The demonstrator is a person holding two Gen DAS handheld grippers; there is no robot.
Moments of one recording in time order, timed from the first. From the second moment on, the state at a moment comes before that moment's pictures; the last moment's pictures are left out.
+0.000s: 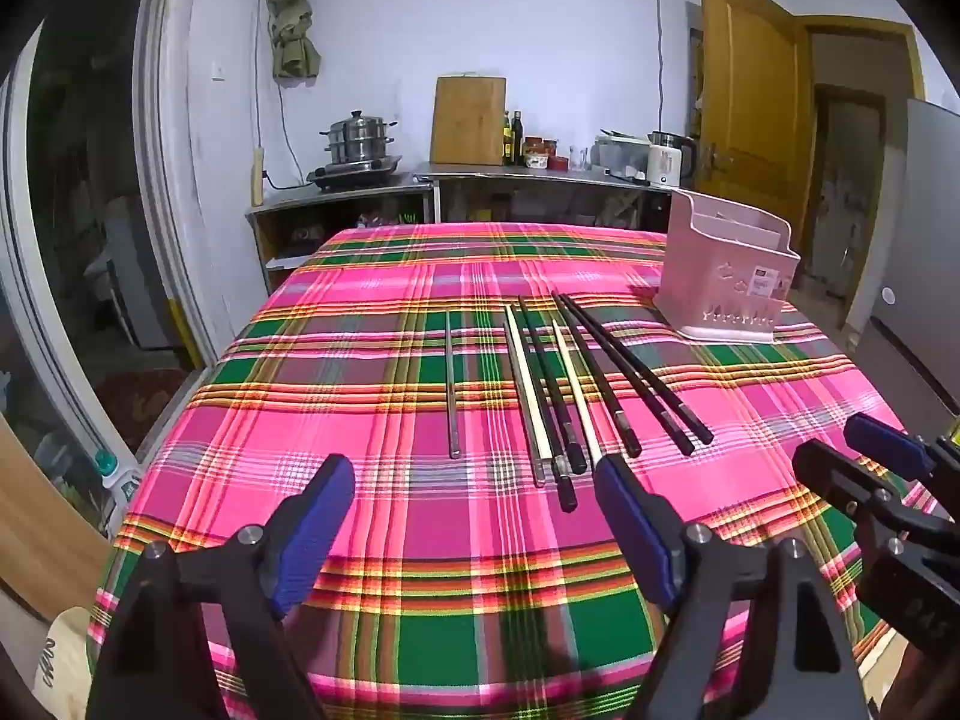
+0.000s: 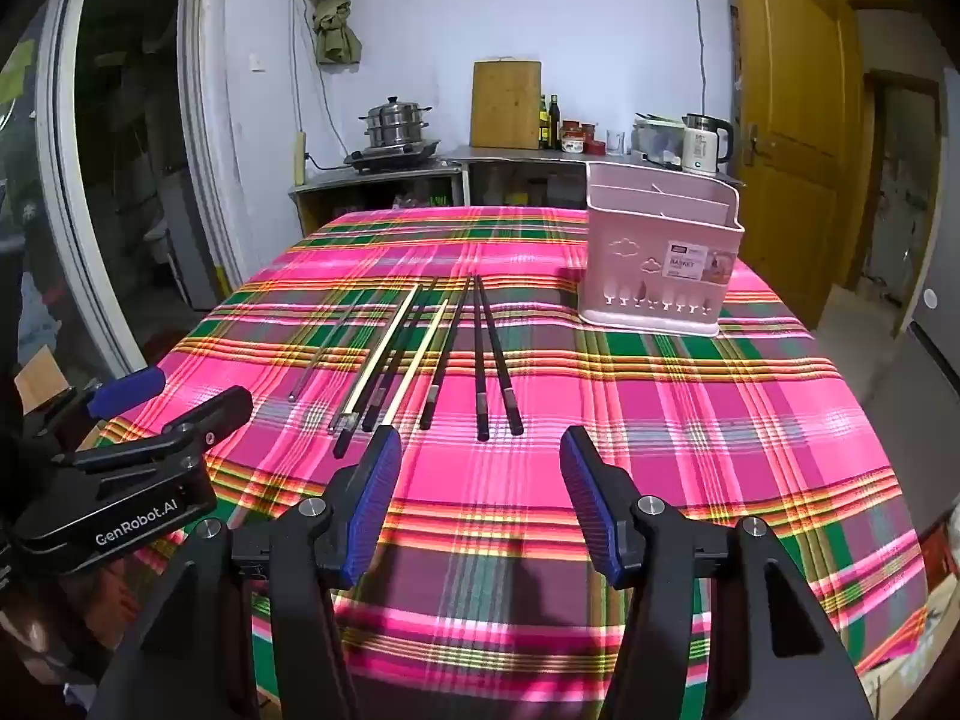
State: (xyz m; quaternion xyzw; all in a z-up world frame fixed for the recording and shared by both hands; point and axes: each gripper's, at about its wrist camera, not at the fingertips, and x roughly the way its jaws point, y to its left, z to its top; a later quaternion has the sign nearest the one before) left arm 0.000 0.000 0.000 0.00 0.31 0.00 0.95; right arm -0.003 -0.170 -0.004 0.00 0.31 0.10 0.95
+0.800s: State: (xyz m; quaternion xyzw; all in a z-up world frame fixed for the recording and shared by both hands) left arm -0.004 0.005 -0.008 0.00 0.31 0.00 0.95; right arm -0.001 -0.172 -0.007 0.00 0.31 0.10 0.94
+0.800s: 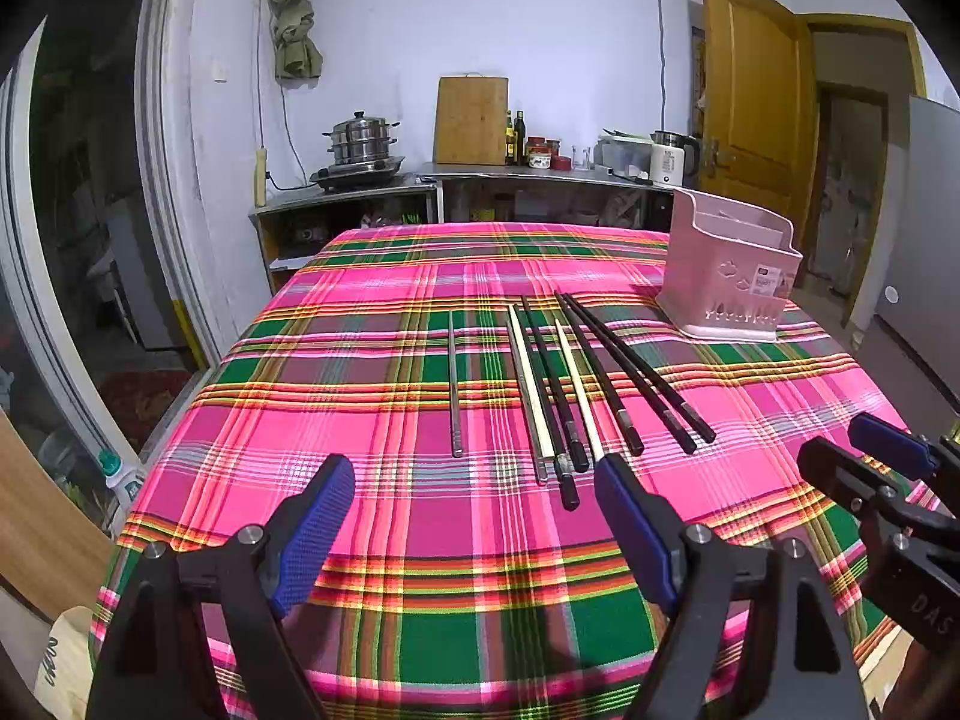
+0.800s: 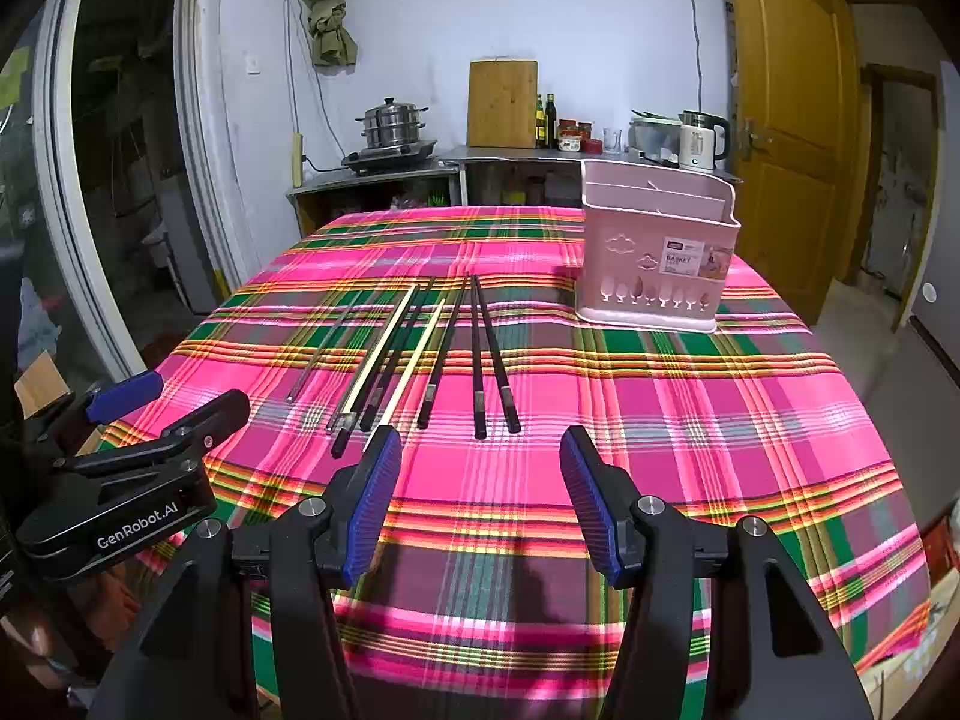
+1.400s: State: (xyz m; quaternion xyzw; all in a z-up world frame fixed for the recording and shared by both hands) left arm -0.005 0.004 0.002 0.00 0.31 0.00 0.95; right arm -0.006 -0.174 -0.003 0.01 0.31 0.09 0.95
